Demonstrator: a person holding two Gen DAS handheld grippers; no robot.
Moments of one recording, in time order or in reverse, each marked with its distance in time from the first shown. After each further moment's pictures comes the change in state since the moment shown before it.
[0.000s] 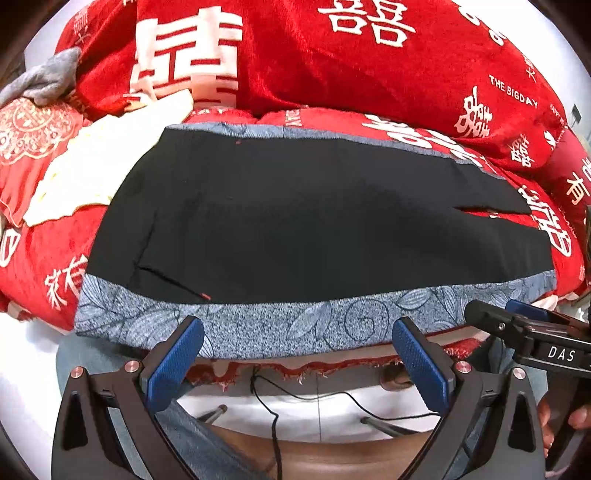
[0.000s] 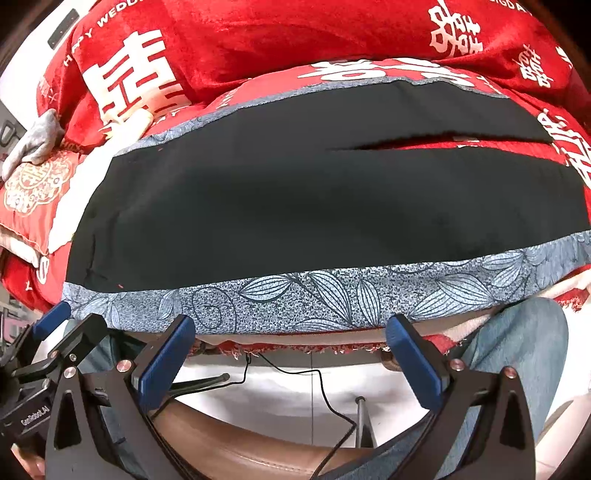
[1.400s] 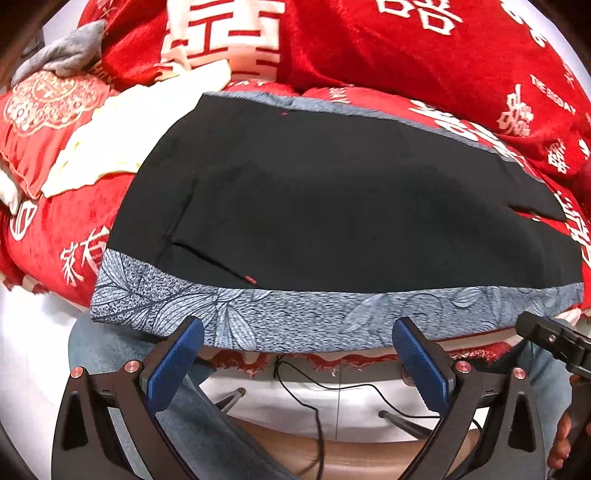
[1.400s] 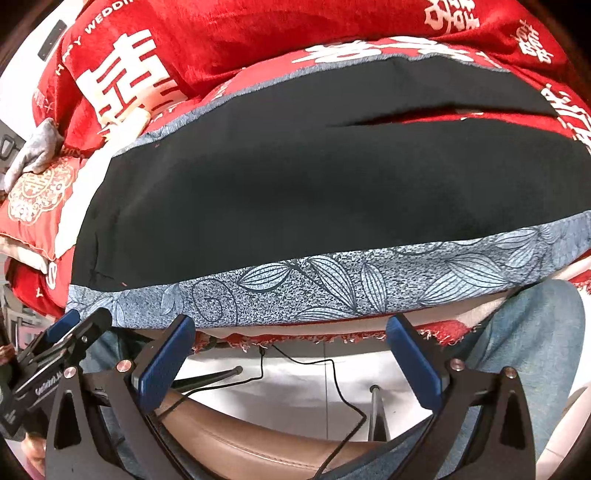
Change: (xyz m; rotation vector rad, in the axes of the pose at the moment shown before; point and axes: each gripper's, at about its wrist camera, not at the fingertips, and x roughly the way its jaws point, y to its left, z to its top) left arm 0.025 0.032 0.003 -0.078 0.081 0.105; right arm 0.018 -0.012 0.000 0.043 0.055 0.061
